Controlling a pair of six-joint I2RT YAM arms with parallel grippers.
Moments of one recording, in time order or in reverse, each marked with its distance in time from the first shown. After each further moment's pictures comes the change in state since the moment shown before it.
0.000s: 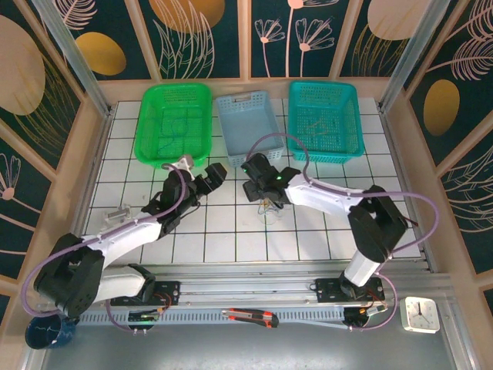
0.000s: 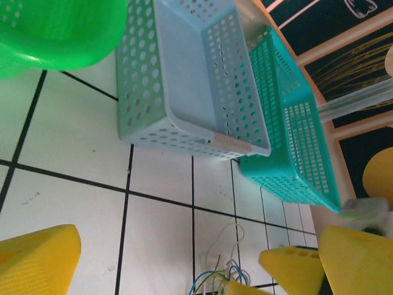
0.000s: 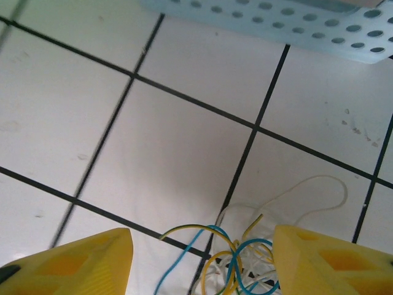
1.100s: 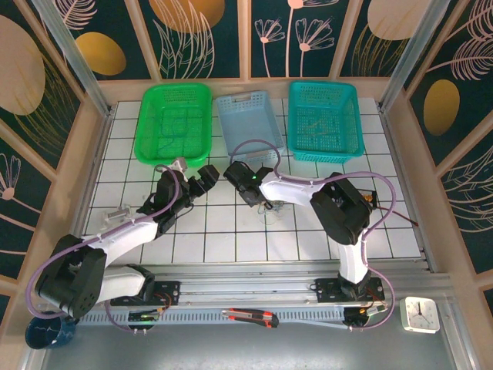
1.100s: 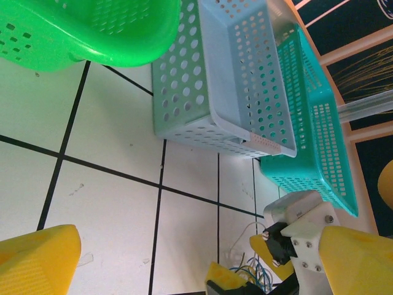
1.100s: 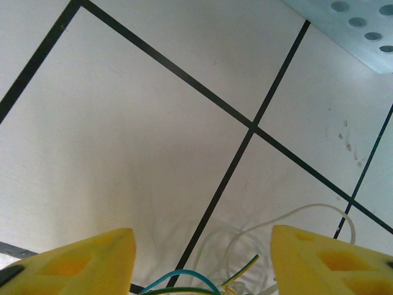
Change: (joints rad) left arm 0.085 0.009 -0.043 0.000 0.083 0.000; right arm 0.045 0.251 0.156 -0.114 0.192 -0.150
